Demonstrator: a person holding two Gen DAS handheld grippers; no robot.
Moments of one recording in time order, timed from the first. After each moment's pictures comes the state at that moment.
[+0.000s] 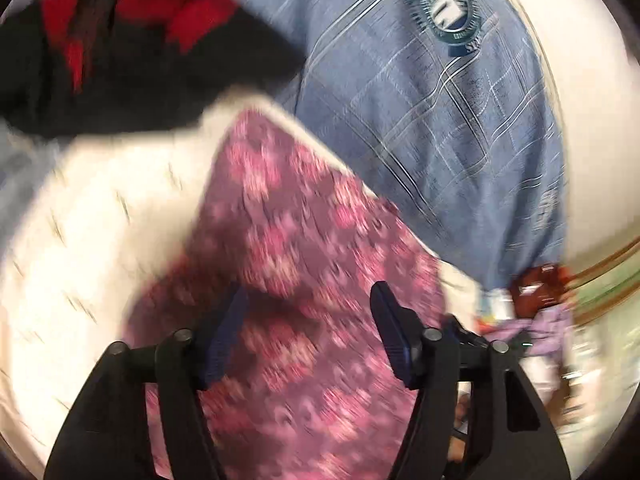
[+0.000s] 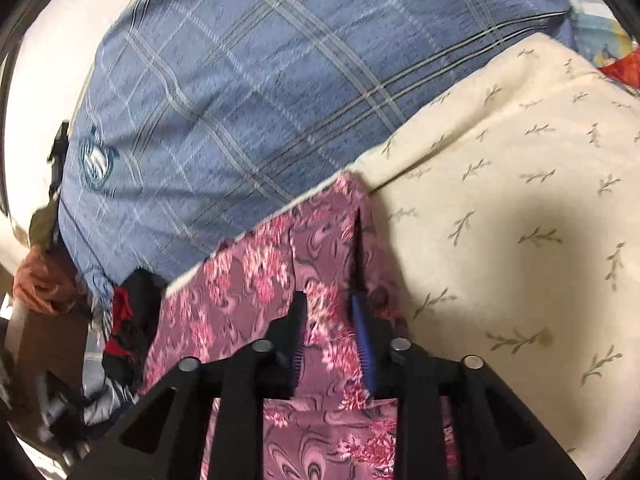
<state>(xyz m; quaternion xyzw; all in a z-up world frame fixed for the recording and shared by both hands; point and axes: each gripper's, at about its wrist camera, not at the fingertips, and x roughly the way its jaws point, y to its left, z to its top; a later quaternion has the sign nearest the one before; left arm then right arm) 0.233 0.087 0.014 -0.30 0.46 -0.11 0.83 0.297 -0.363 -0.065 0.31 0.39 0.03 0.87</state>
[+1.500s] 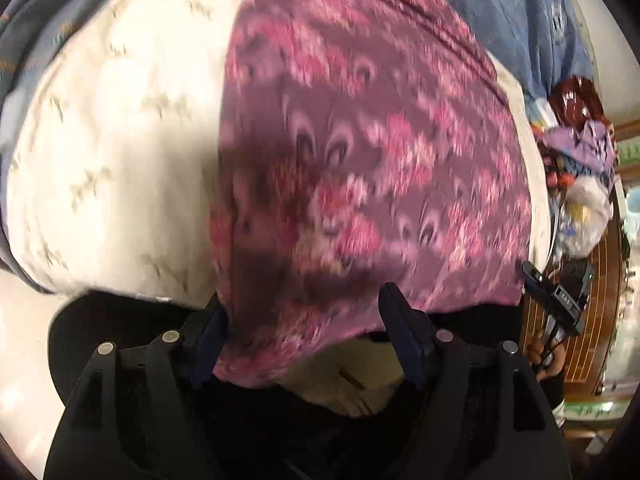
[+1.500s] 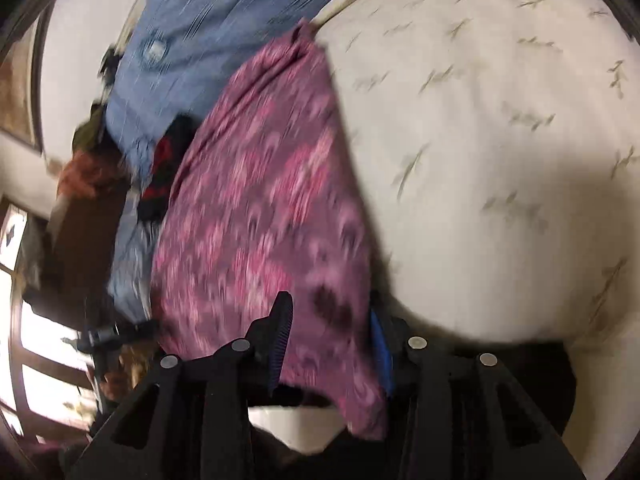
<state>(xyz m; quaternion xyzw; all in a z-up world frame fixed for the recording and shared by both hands) 0.007 0.092 -0.066 -0.15 0.64 -0.16 0.73 0.008 -0.386 -0.113 0.31 0.49 0.14 0.80</state>
